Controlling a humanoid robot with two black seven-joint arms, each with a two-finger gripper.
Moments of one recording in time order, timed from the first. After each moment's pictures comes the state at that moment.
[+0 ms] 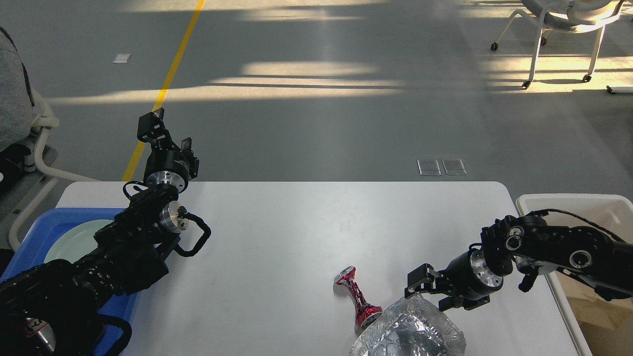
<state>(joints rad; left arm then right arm) -0.88 0.05 -0.56 -0.29 -0.12 0.04 -0.56 0.97 -0.55 -0.16 1.12 -0.68 0.60 -0.23</state>
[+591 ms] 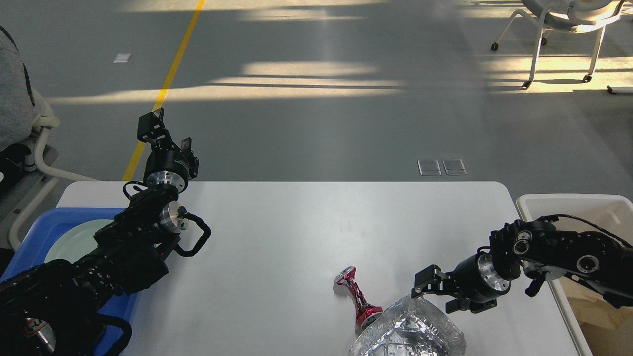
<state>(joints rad) -0.88 0.05 -0.56 -0.29 -0.12 0.04 -0.56 0.92 -0.58 -0.15 1.11 -0.68 0.57 -0.23</state>
